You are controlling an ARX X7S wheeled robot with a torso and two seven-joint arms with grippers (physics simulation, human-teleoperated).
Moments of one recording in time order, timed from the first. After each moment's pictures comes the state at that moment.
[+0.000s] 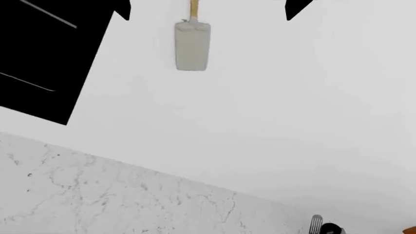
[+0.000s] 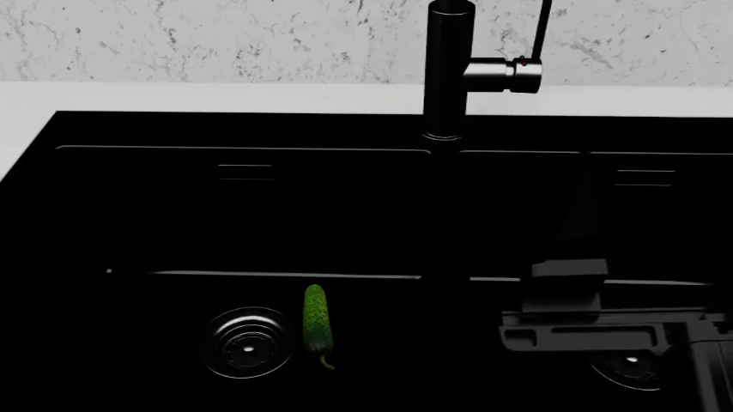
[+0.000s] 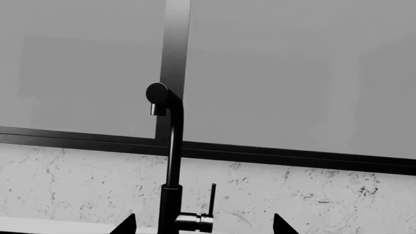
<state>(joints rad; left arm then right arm) -1.44 -1.06 0.65 -0.11 -1.94 -1.05 -1.40 1.00 1.38 -1.04 -0.86 1.13 -0.07 1.02</state>
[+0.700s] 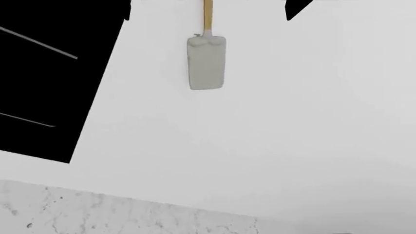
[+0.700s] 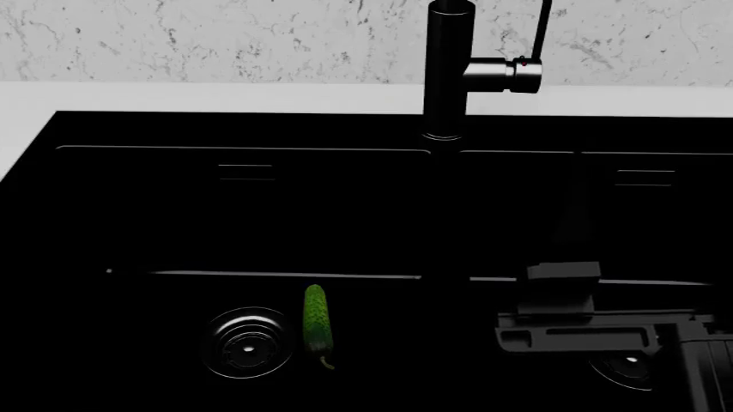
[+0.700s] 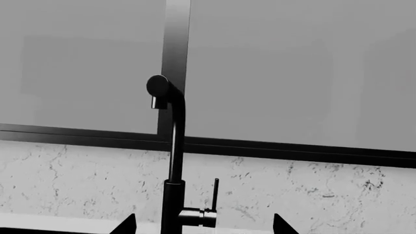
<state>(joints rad) -1.46 -0.96 0.73 -0.26 -1.85 -1.12 -1.30 0.98 1.36 -1.05 -0.84 1.11 -0.09 1.01</state>
